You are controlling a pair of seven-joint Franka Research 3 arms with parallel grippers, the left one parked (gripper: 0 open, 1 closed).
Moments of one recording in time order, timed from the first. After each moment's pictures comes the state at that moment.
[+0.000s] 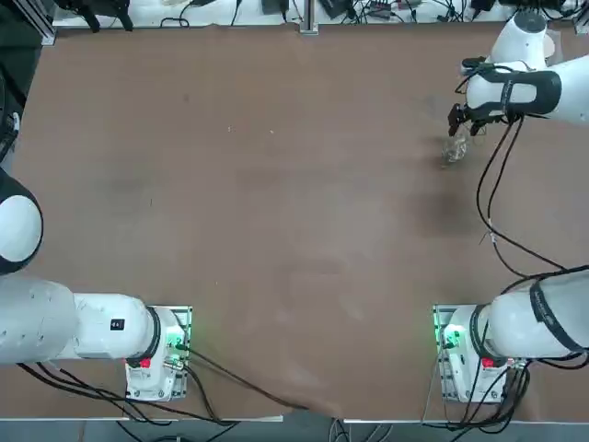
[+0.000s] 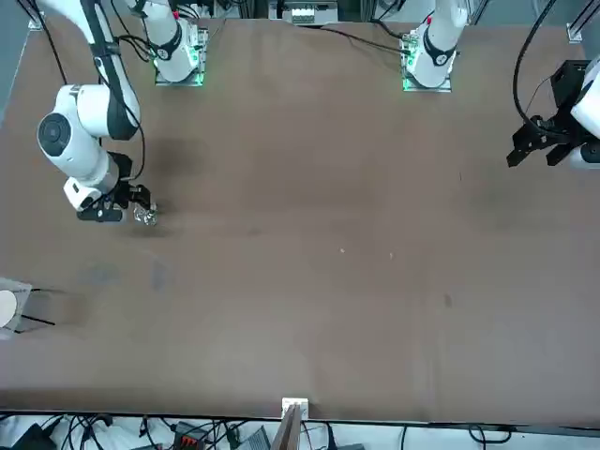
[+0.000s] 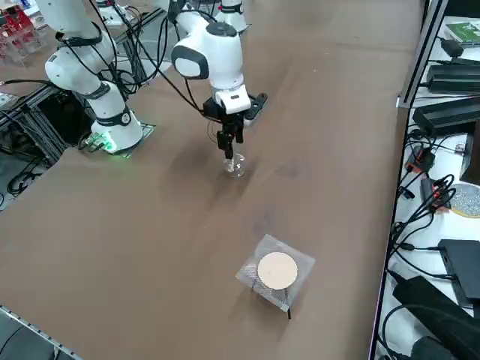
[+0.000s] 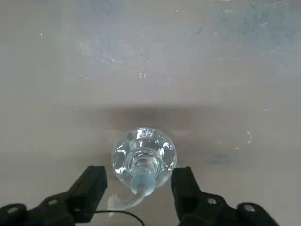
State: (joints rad) arm 0.01 0.15 -0.04 -2.31 -0.08 2.45 0.03
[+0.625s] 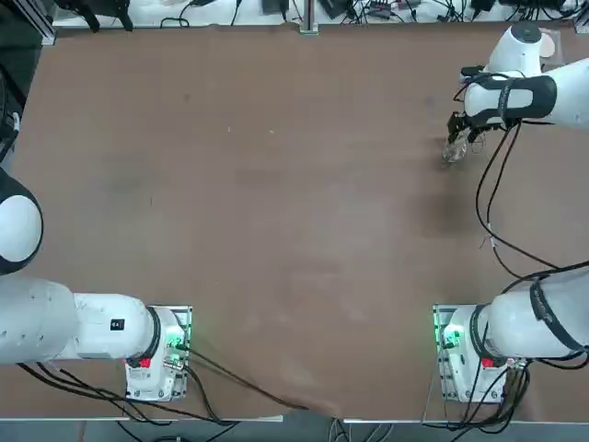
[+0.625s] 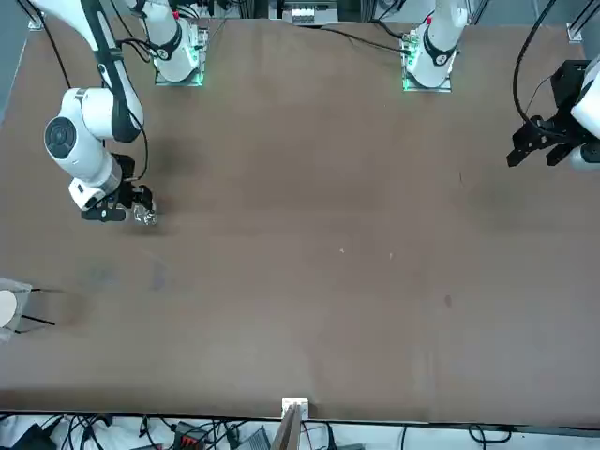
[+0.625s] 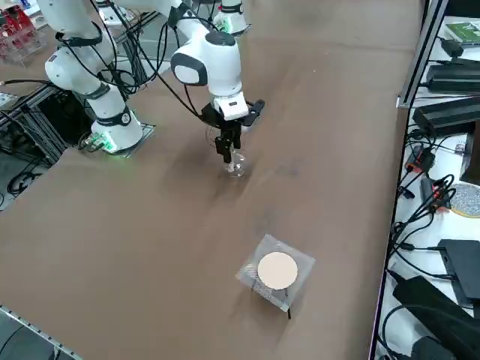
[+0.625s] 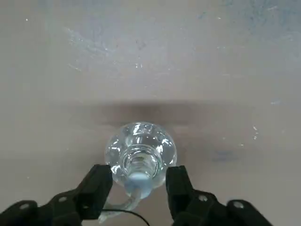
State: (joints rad) arm 0.01 0.18 -0.04 -2.33 -0.08 2.47 0.03
